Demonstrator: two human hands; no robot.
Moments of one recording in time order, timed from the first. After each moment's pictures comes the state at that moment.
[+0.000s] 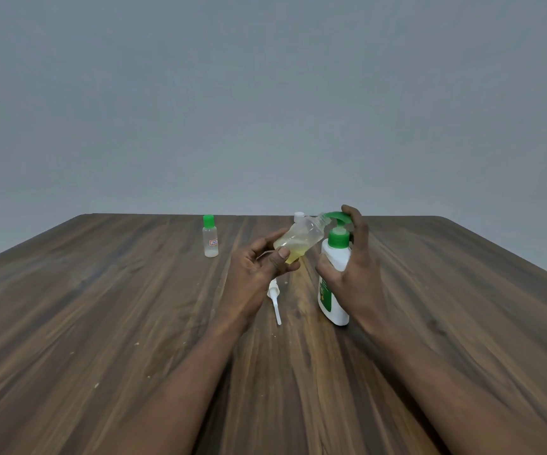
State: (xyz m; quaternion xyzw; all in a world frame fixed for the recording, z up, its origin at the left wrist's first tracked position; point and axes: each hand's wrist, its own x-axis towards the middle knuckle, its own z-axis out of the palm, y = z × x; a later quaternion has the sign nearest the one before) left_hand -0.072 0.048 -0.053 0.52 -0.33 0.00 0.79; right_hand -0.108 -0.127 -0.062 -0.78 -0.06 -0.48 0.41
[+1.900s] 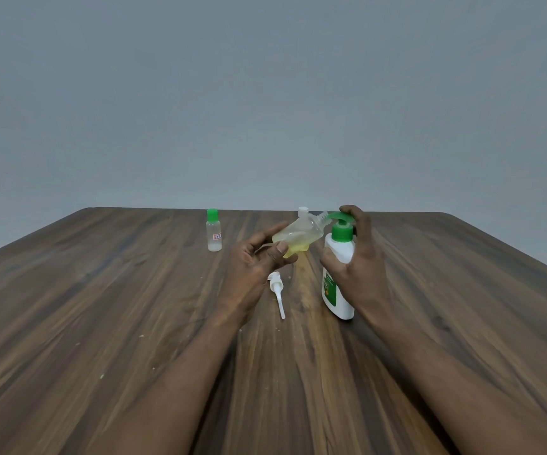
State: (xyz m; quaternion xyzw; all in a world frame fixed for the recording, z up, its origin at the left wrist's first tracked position) left_hand -0.059 0.052 -0.060 0.51 -0.34 0.01 0.79; right_hand -0.104 -0.131 -0.061 -0.78 -0.08 -0.48 0.40
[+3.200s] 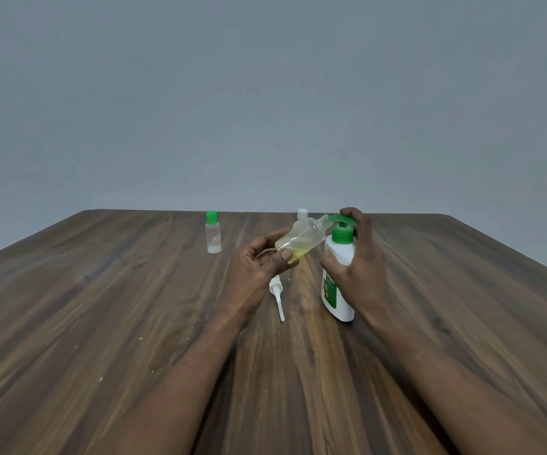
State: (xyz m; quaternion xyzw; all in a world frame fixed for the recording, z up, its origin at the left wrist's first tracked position) left_hand -0.057 0.051 -0.065 0.53 -0.34 0.01 0.78; right_hand -0.105 -0.132 -0.060 -0.78 -0.07 -0.47 0.40
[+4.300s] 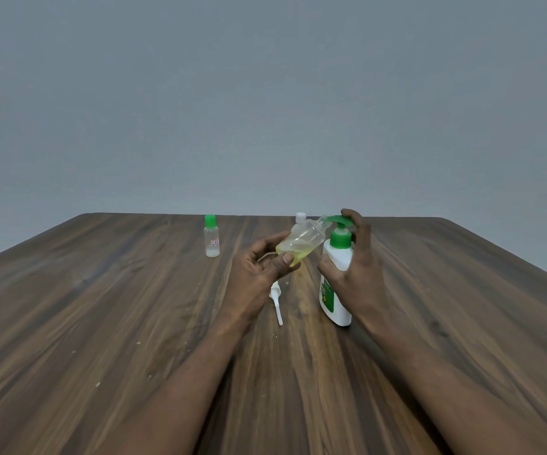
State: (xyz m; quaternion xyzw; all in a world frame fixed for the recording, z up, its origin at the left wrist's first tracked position) left_hand -0.061 0.045 -0.064 0.51 -0.34 0.00 0.79; right_hand -0.110 -0.129 -0.059 -0.78 -0.07 -0.47 0.41
